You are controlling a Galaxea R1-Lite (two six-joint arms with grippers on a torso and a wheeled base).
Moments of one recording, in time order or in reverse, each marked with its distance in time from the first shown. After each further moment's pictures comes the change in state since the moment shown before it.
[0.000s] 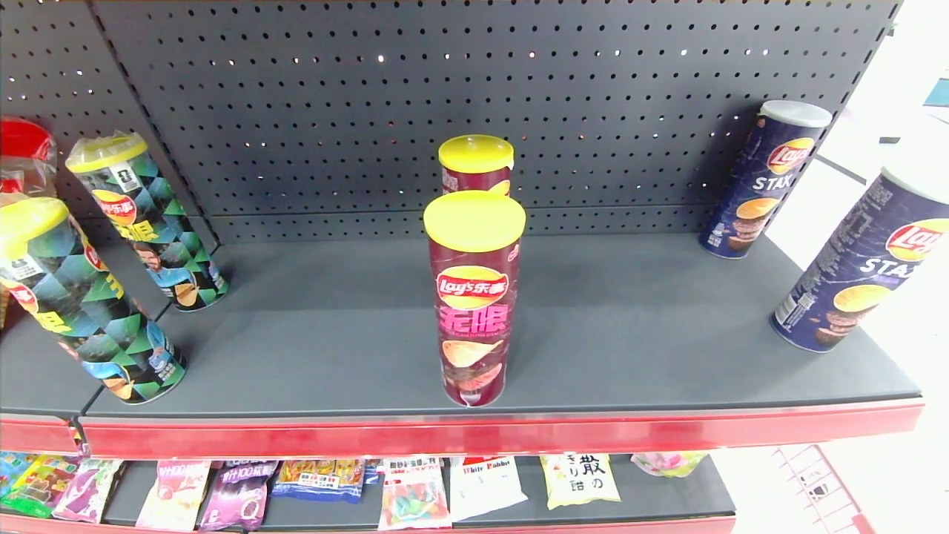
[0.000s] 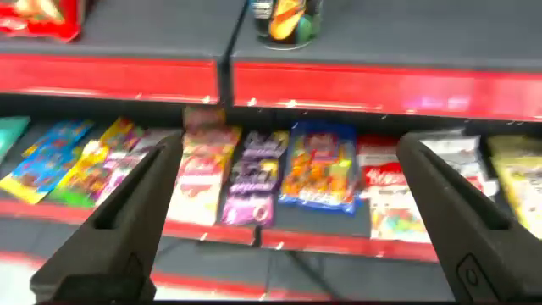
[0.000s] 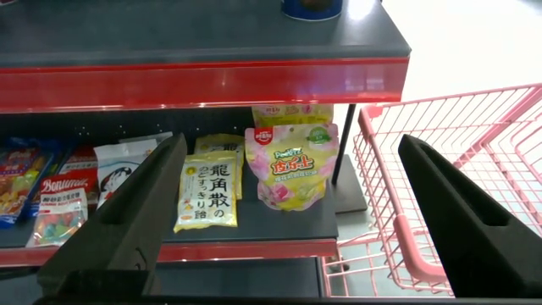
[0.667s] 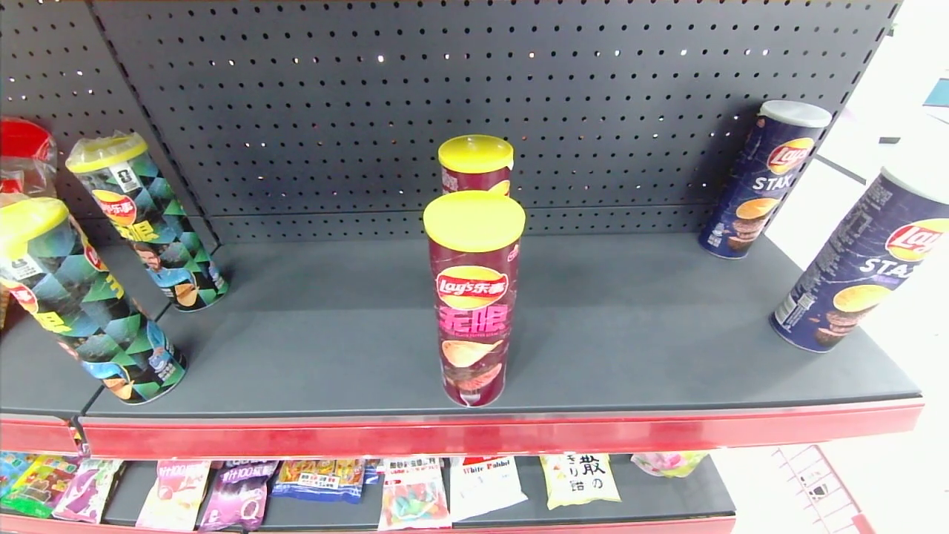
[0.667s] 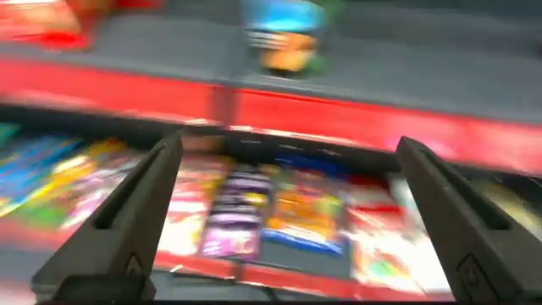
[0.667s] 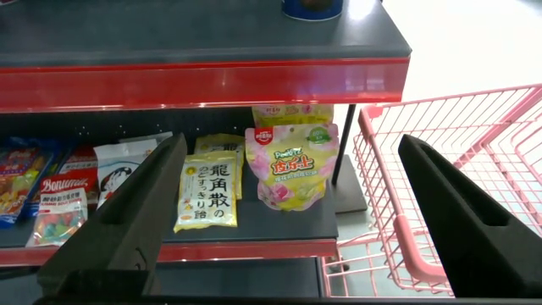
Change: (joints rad) left arm 0.000 -0.020 0.082 -0.064 -0.076 -0.012; right arm 0.000 0.000 0.000 0.000 0.000 -0.002
